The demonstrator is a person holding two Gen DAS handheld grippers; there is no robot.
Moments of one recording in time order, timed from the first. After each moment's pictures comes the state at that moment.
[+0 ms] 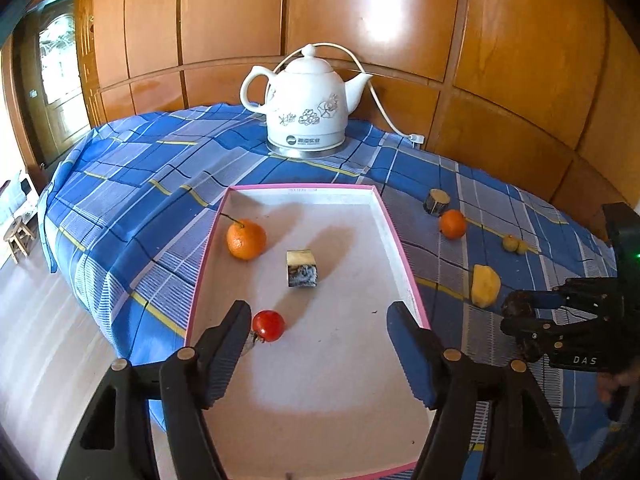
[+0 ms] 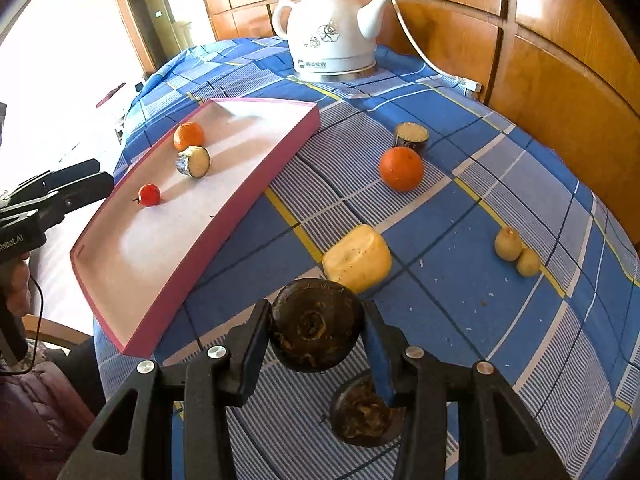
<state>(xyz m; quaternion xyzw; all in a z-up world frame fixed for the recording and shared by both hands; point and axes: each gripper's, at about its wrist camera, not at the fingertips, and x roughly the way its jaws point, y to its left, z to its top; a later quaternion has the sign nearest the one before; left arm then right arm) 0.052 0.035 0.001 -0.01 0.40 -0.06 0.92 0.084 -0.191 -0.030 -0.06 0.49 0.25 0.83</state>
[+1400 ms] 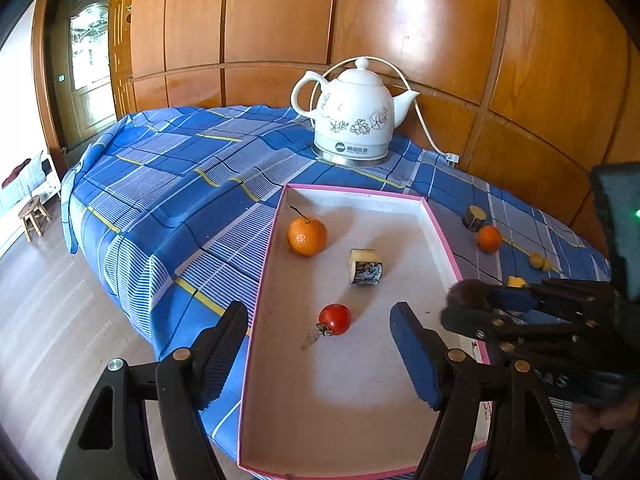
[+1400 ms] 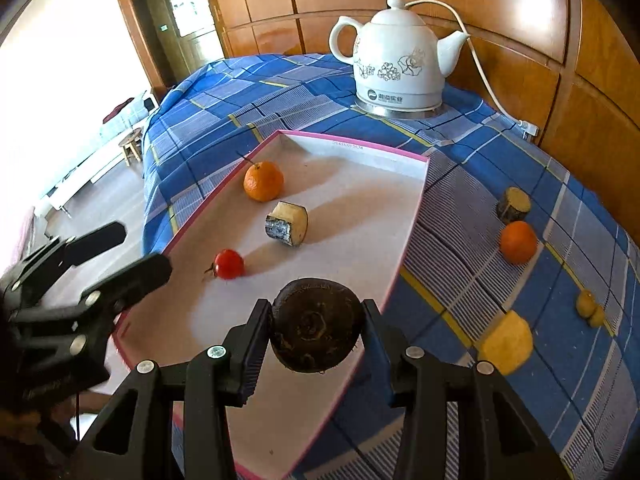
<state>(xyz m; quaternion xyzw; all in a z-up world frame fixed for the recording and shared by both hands) 0.039 0.084 -0.004 -0.04 0.38 -0.02 0.93 0.090 -0.066 -0.011 -0.04 0.47 0.25 0.84</state>
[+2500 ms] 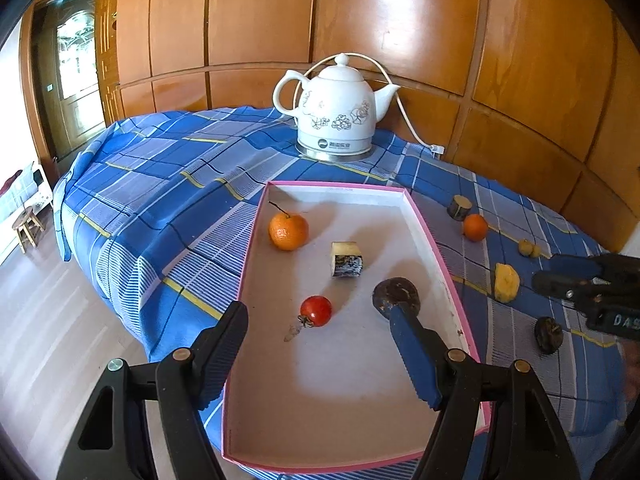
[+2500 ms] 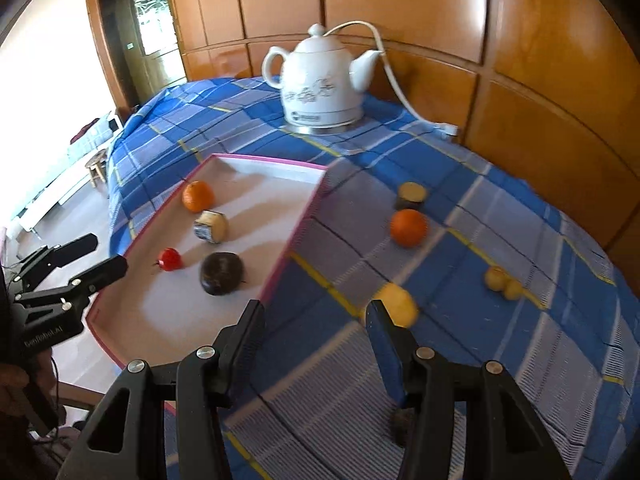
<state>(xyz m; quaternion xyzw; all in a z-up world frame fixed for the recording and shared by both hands) 0.033 0.068 -0.004 -0.02 0.38 -0.04 0.92 0.066 -0.153 0.019 -0.05 0.44 0.18 0.88</state>
